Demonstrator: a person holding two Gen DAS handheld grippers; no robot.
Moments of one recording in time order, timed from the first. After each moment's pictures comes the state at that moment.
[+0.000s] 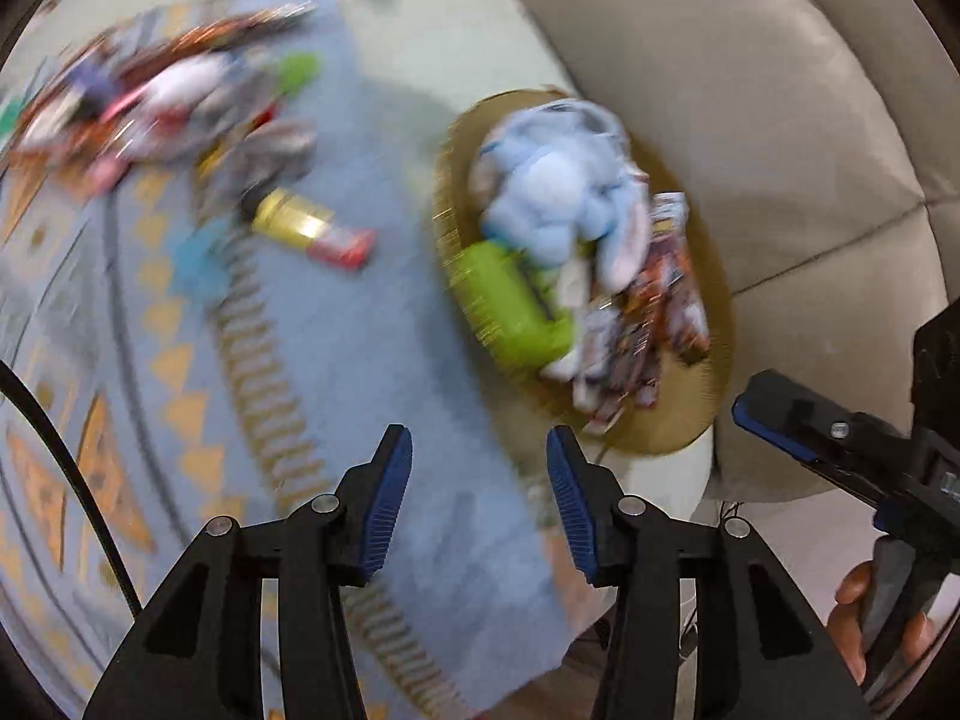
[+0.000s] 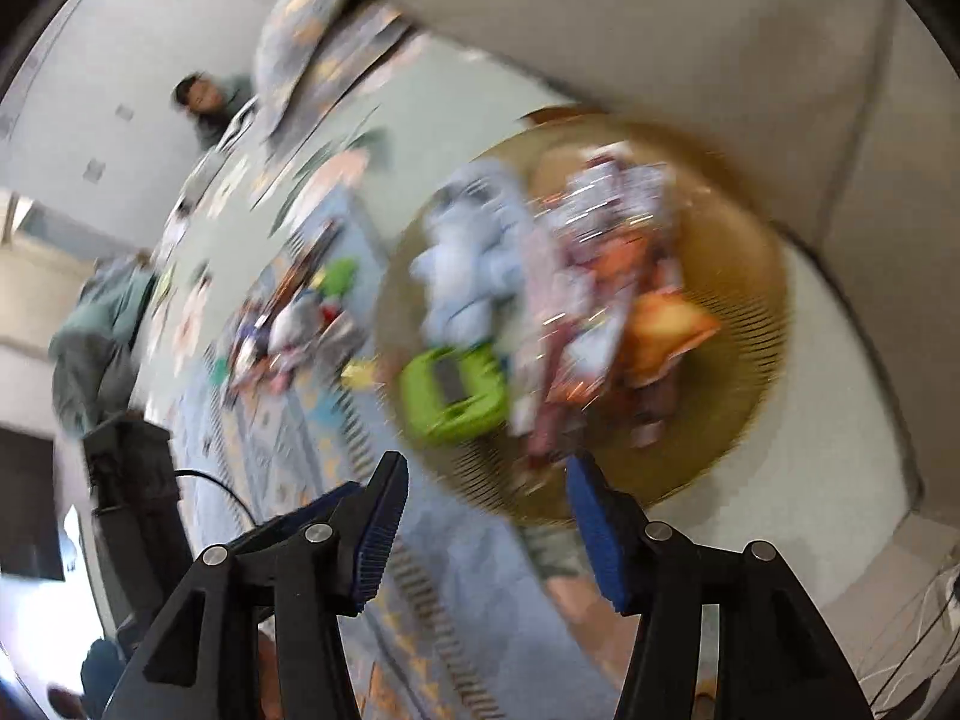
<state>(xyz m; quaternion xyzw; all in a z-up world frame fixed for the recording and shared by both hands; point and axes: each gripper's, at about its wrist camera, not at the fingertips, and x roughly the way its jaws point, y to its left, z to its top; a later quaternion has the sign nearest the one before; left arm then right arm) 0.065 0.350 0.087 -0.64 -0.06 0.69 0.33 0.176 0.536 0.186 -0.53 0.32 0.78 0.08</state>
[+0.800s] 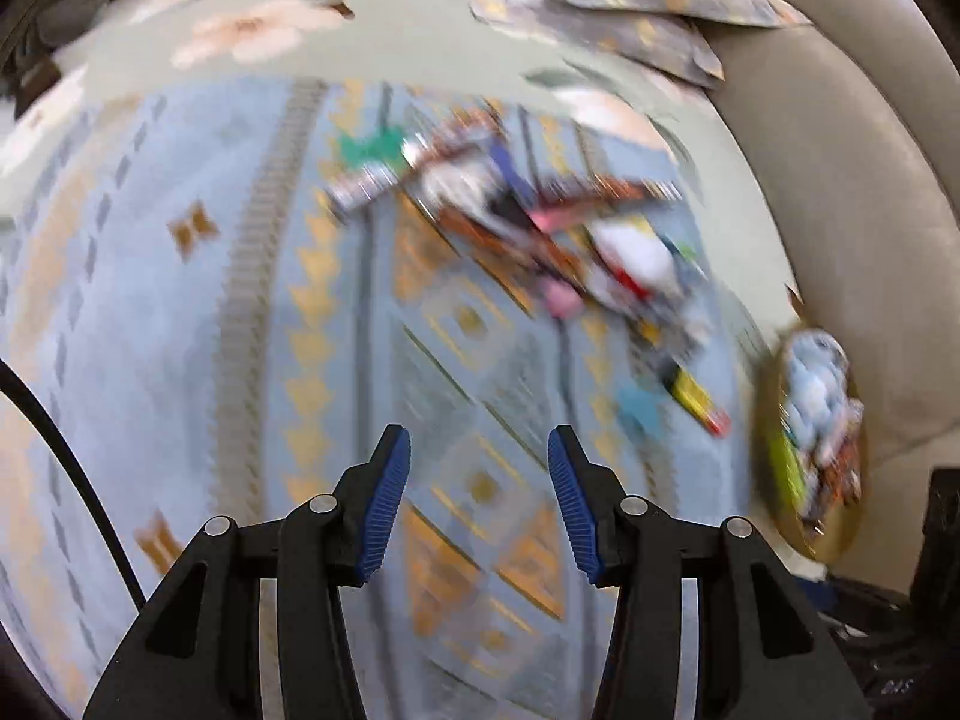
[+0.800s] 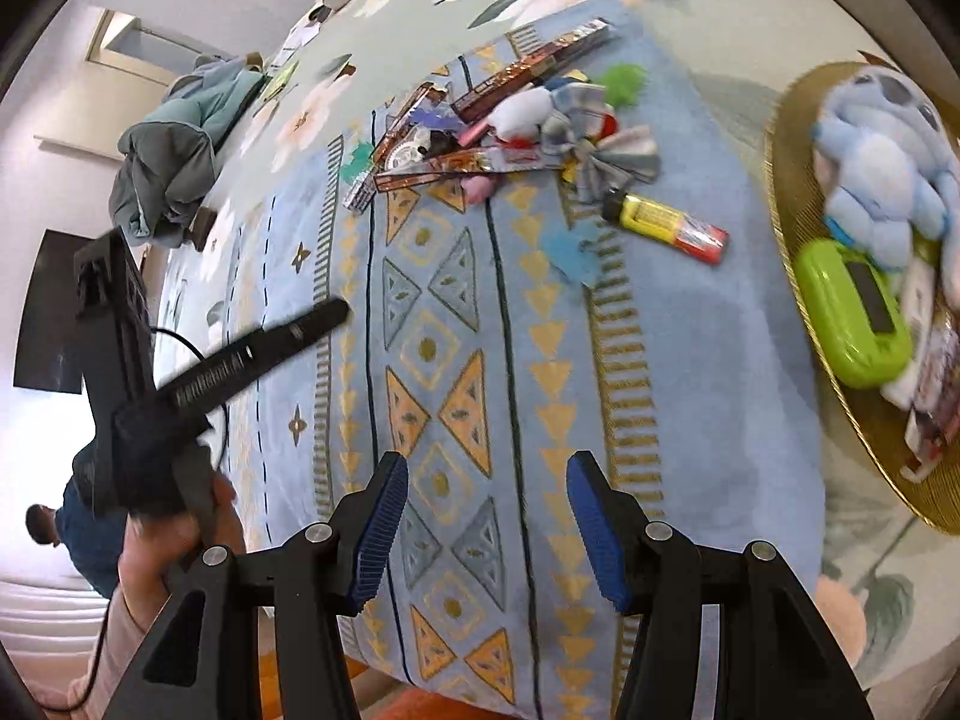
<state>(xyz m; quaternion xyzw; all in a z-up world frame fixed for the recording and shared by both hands) -0.037 0.150 0.093 -0.58 -0.08 0.80 0.14 0.083 0.371 0.130 -0.62 0.26 0.74 -0.09</state>
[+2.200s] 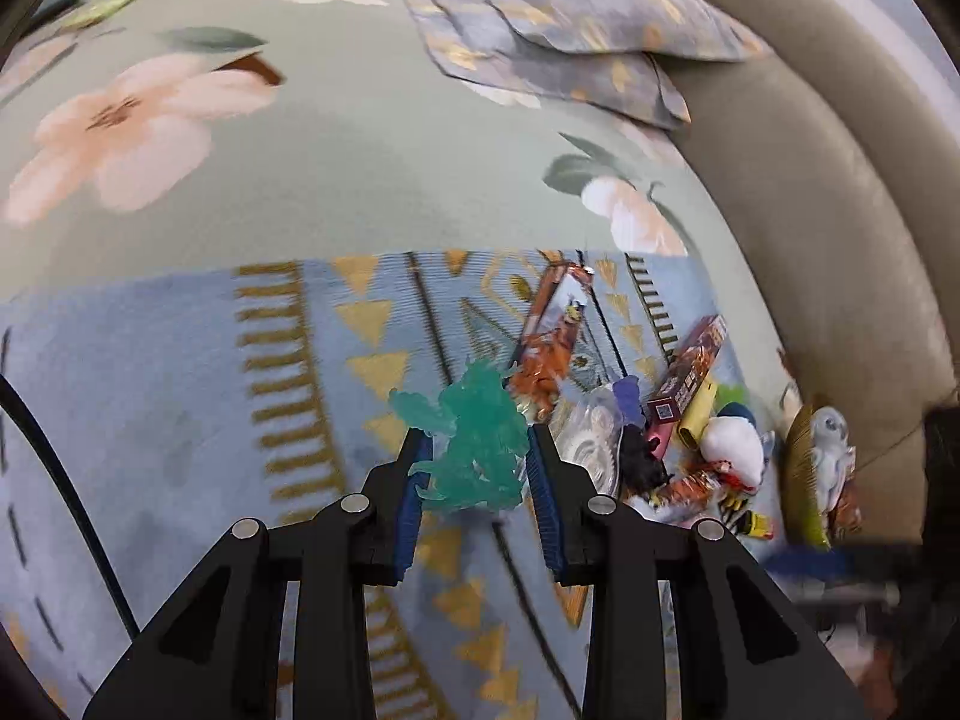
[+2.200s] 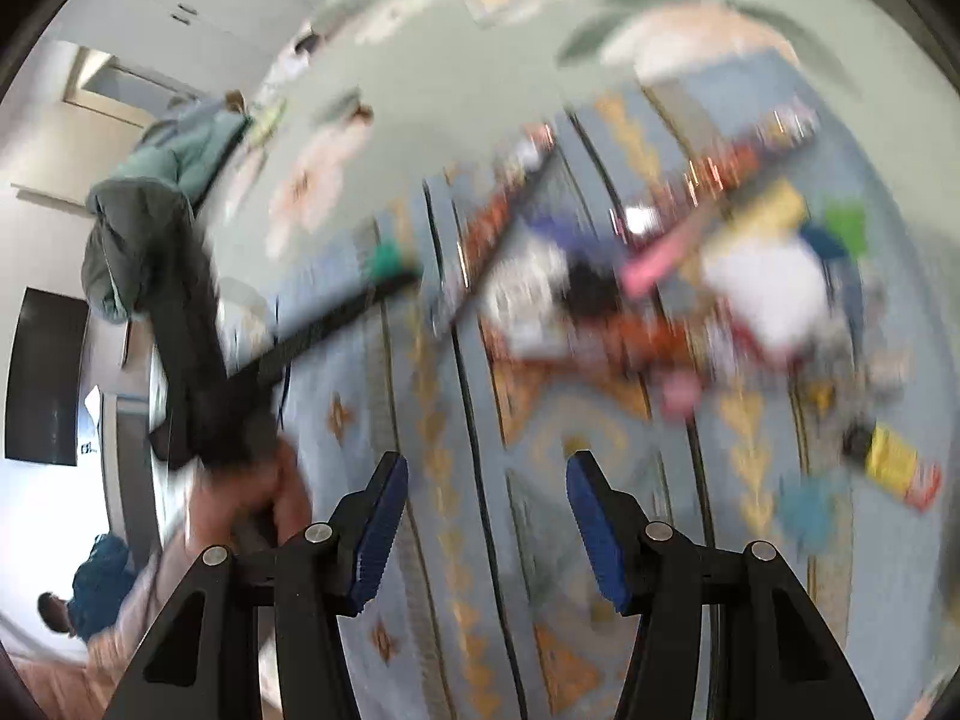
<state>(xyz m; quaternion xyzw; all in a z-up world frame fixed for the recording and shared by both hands) -0.225 0.078 0.047 -0.55 -0.10 0.78 0.30 -0.109 0.284 0.114 -0.57 0.27 0.77 -0.05</state>
